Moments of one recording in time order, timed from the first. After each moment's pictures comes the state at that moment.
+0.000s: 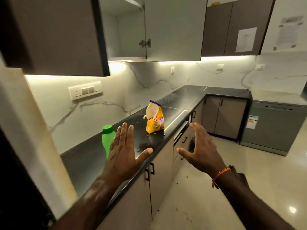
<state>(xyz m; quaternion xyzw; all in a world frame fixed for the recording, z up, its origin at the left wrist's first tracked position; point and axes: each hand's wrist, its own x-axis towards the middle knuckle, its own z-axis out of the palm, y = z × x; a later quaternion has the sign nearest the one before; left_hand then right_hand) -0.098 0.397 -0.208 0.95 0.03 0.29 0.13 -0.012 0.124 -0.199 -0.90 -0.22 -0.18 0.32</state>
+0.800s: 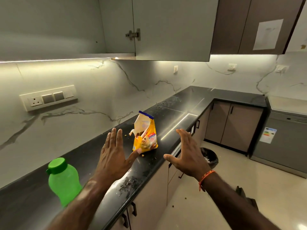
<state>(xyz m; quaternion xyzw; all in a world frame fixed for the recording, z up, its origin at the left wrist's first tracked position) 0.200 0.409 -0.222 0.95 0.13 0.23 0.16 0.297 0.146 -0.214 -0.90 -0.29 -0.12 0.30</state>
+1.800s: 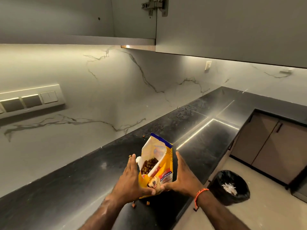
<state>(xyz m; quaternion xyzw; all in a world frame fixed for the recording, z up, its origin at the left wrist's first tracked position) 0.487 0.517 -0.322 0.93 0.19 0.00 0.32 0.614 0.309 -0.301 -0.88 -0.31 0.16 0.31</state>
